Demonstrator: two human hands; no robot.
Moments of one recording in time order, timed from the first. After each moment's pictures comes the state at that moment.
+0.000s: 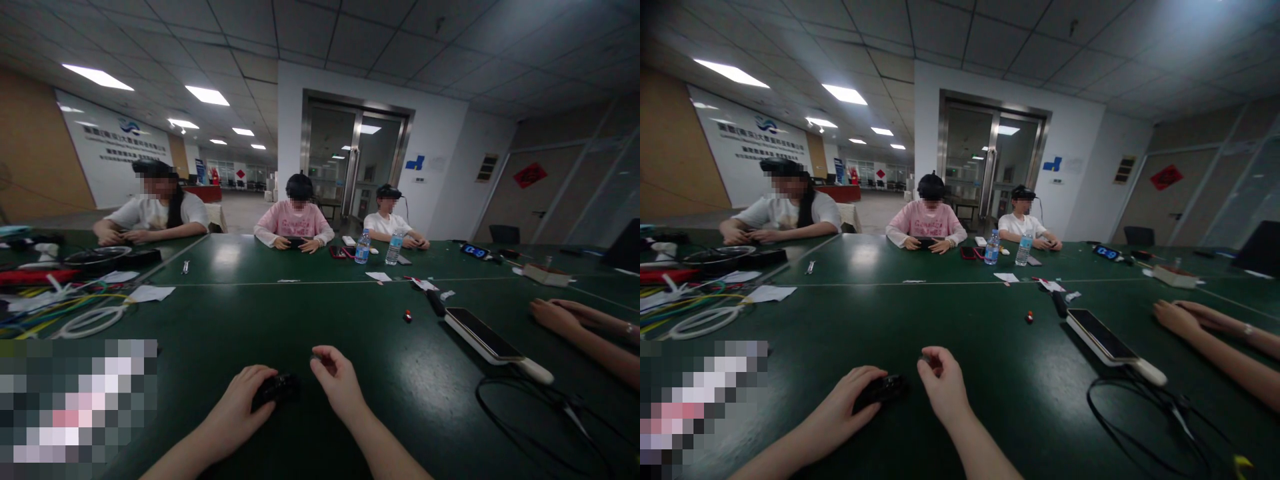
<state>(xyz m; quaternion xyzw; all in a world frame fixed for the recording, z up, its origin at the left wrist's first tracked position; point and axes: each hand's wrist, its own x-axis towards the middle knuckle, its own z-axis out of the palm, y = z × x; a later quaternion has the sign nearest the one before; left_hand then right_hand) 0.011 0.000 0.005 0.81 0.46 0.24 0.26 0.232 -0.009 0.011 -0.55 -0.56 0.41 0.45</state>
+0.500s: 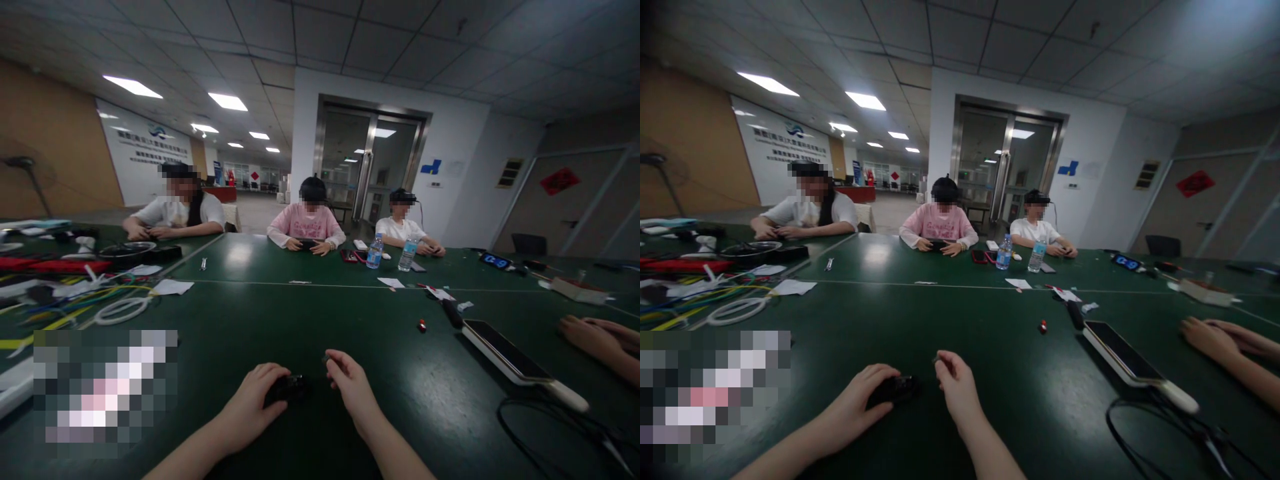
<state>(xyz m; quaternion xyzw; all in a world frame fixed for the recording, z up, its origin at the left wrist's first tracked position) 0.014 -0.001 0.010 0.81 0.47 0.22 0.28 0.236 -0.001 0.002 -0.56 -0.50 0.48 0.45</state>
